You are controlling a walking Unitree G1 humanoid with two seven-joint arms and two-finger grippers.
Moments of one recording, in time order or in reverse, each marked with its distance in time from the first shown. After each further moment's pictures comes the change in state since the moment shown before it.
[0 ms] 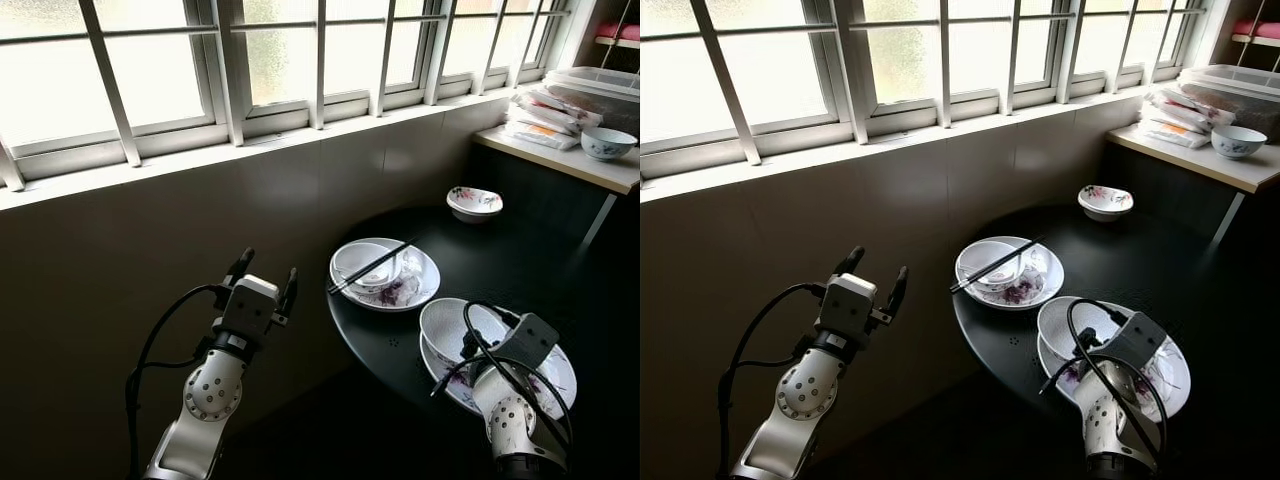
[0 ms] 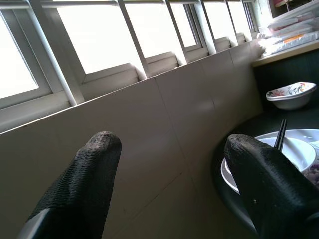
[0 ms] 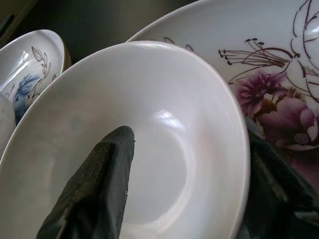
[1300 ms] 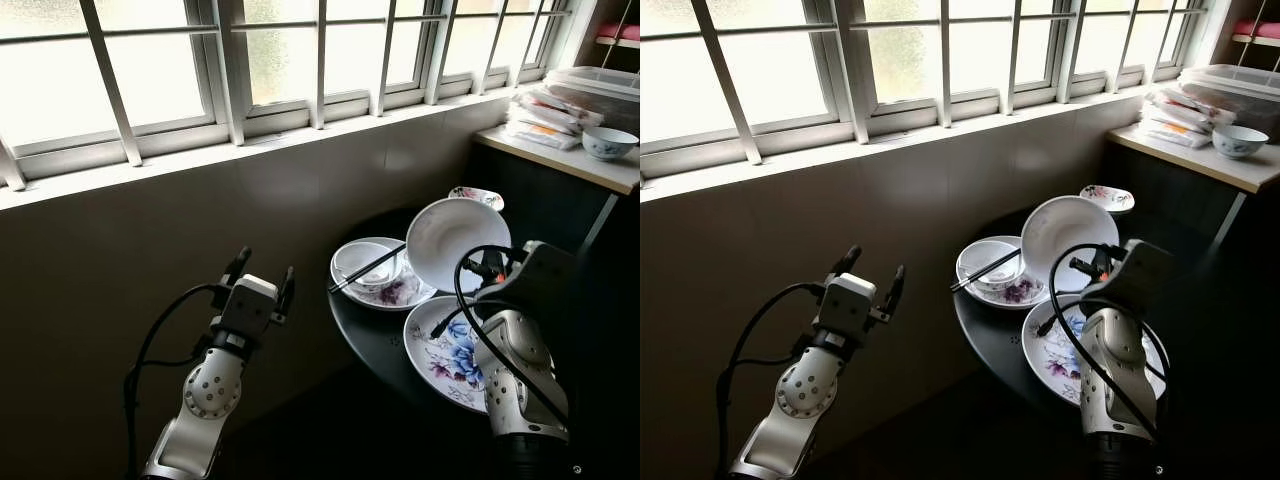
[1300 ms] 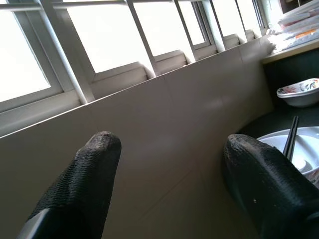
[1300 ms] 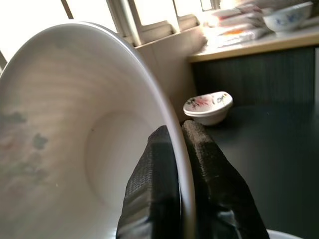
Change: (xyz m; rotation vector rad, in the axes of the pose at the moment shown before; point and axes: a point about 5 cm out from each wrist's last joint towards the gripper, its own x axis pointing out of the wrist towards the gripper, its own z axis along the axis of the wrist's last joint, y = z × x) left arm 0.002 0.002 0.001 0.027 -0.005 0.020; right arm -0.035 0.062 0.072 -0.225 -0.565 0.383
